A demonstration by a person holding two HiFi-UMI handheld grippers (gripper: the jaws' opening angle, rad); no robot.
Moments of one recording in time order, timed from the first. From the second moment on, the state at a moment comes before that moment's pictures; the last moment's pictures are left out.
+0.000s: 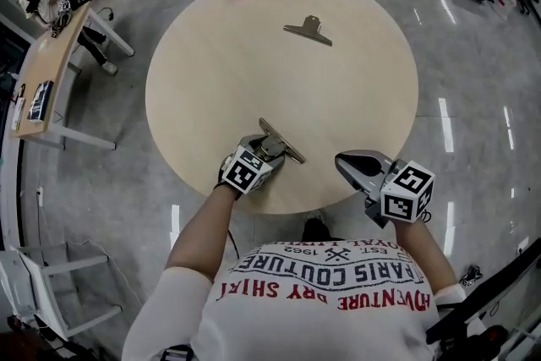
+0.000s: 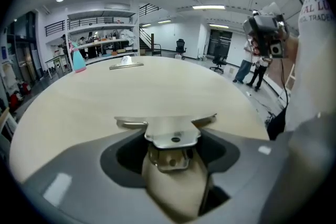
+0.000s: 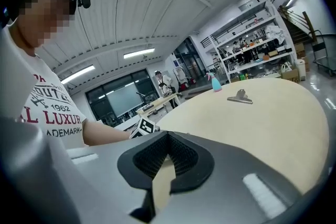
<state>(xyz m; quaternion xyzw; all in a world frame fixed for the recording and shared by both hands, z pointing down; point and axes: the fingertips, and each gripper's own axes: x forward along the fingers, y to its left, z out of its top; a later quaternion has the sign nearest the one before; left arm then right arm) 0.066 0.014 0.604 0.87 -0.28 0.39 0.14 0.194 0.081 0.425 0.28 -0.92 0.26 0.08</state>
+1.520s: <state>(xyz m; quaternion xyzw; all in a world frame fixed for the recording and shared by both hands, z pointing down) 0.009 0.256 0.320 0.93 -0.33 0.16 0.03 0.098 0.258 0.317 0.28 -0.95 0.11 0.04</state>
